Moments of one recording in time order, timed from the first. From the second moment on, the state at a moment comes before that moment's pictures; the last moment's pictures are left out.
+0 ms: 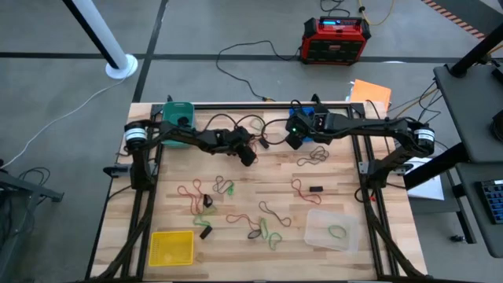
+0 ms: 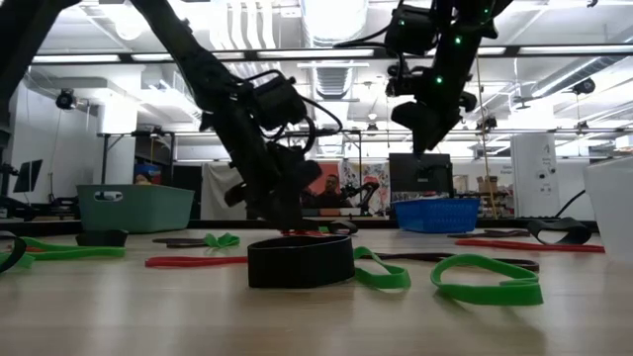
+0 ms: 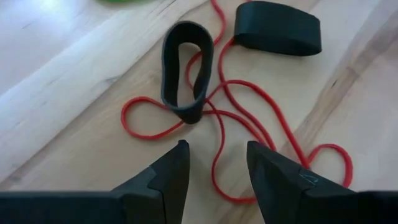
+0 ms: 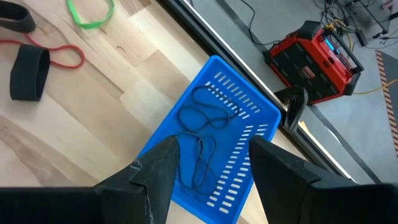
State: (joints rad) left arm 0.30 1.90 1.00 -0.07 -0.19 -0.44; right arm -0.31 1.51 1.11 -0.74 0.59 0.30
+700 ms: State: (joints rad) left arm 0.28 1.90 1.00 -0.07 -0.20 -0.42; right arm -0.31 1.51 1.09 -0.72 0.59 0.29
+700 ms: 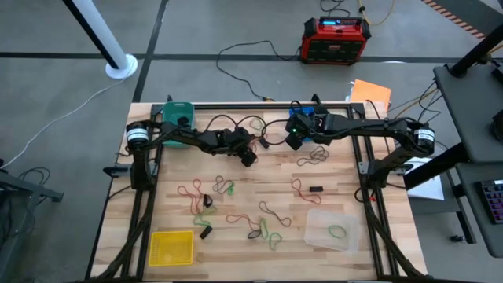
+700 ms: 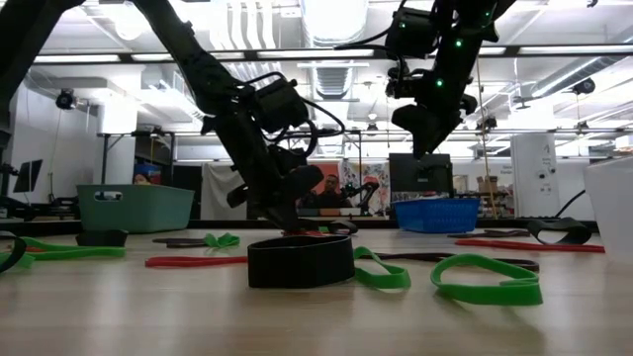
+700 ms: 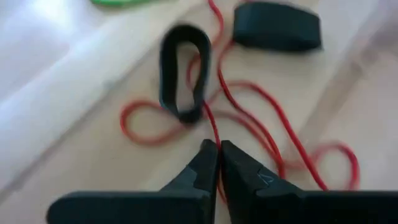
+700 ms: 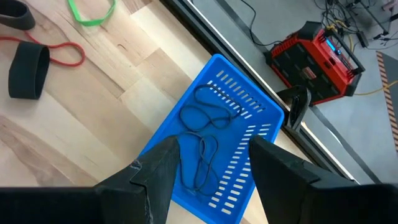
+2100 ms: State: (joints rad) left arm -0.29 1.32 1.20 -0.58 -0.86 -0.48; right arm -0.30 1.51 1.07 -0.59 0.46 0.16
